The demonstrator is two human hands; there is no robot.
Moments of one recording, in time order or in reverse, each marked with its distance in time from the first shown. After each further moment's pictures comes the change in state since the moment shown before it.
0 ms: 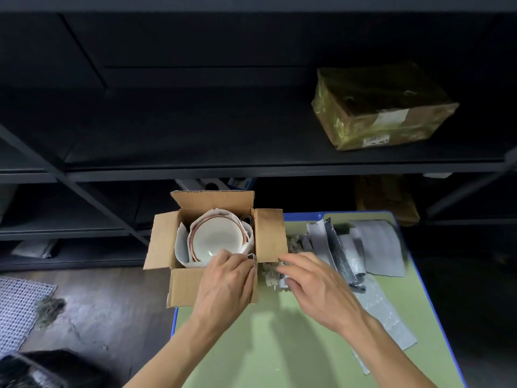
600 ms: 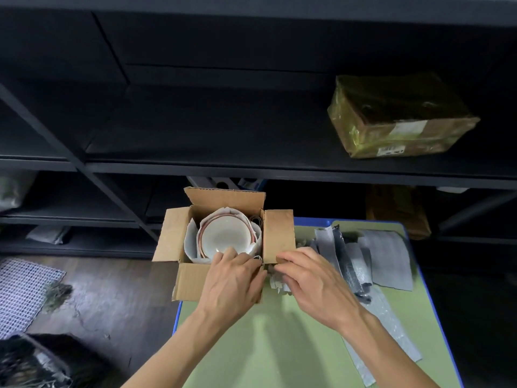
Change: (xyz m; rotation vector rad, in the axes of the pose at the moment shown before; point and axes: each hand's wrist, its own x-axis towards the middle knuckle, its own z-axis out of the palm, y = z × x) left_hand 0.004 0.006 -0.009 0.130 -0.096 -0.138; right_hand 0.020 -0.003 -0.003 -0.007 0.006 -0.127
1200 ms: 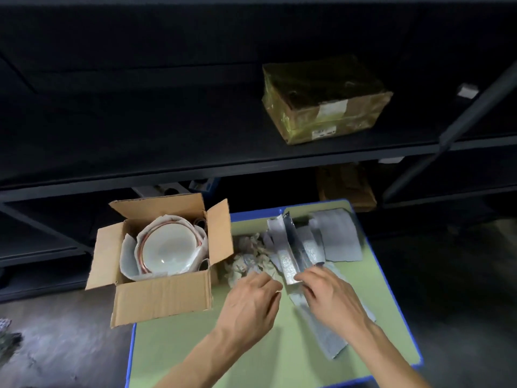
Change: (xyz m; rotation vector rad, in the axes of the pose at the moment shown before) left_hand 0.002 0.098 0.055 -0.299 -0.187 0.269; right_hand -0.099 0.064 -0.008 -0.049 -0.135 0.533
